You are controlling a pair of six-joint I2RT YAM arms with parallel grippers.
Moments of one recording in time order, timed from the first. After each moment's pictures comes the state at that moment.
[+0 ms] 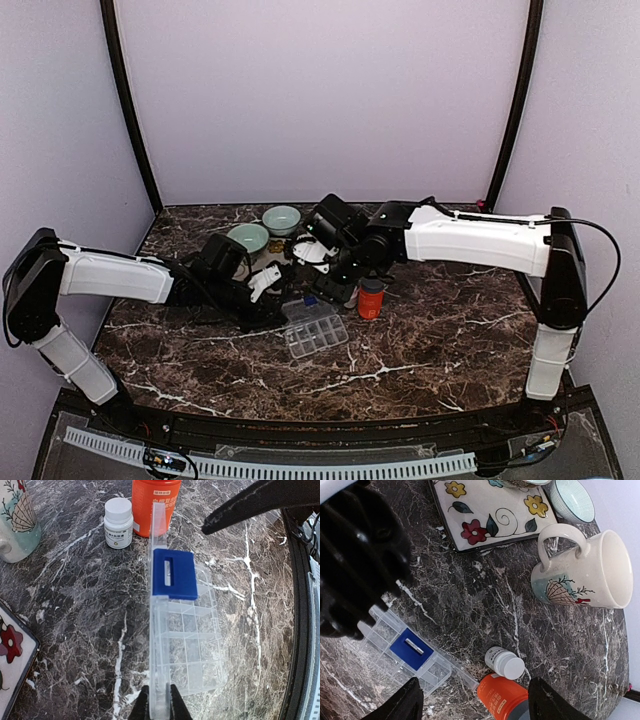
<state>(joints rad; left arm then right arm) -0.72 1.55 0.82 -0.11 0.44 0.22 1.05 1.90 1.65 -0.79 0.25 -0.22</state>
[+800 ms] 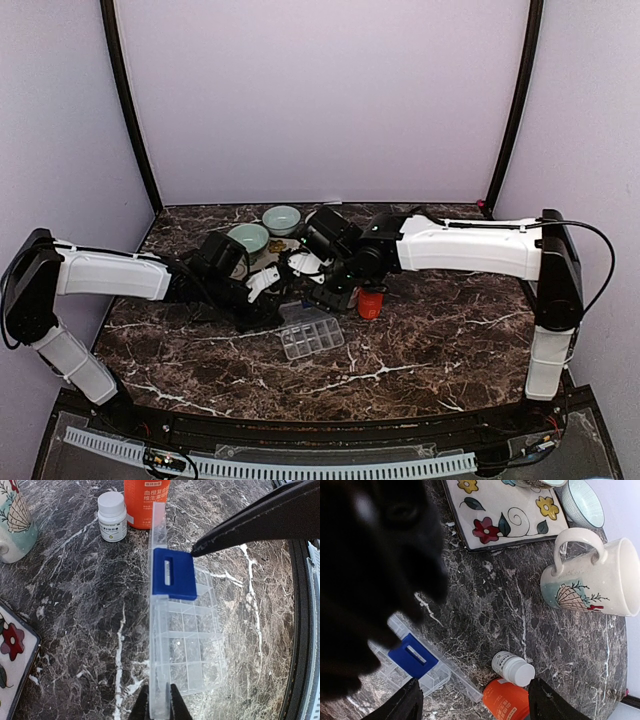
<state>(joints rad) -0.71 1.54 0.83 -0.19 0.45 0.30 1.08 1.92 1.62 -0.76 0.27 -0.24</state>
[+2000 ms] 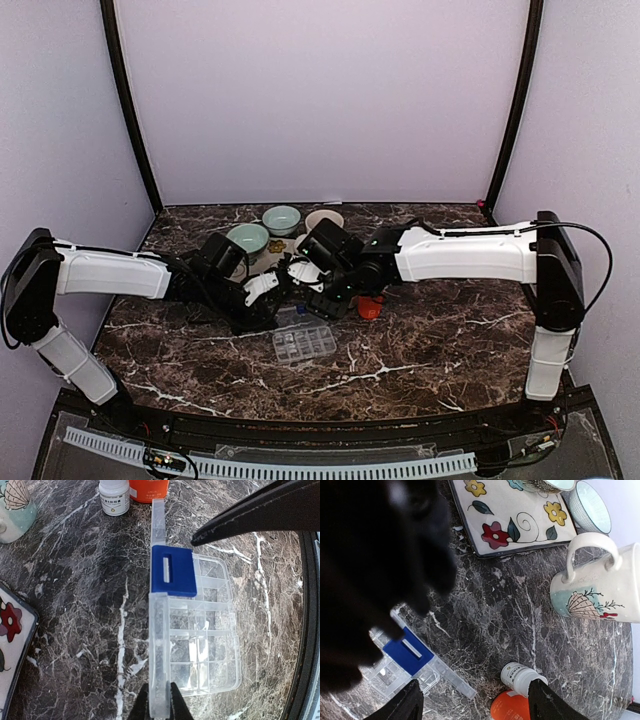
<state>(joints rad) -0.71 1.54 0.85 -0.28 0.41 0.34 1.08 1.92 1.53 -0.63 0.26 -0.24</state>
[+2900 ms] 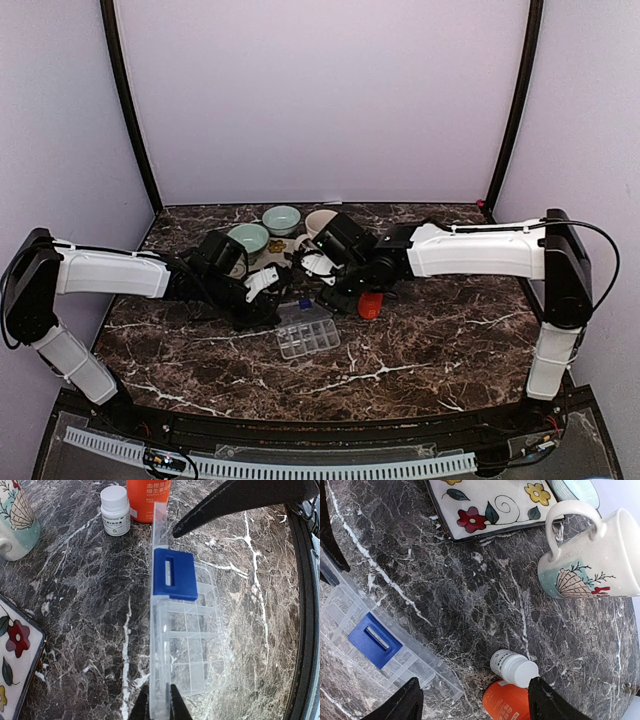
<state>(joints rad) -0.69 1.54 0.85 -0.24 0.43 0.35 1.03 1.87 1.46 -0.59 0.24 -0.20</state>
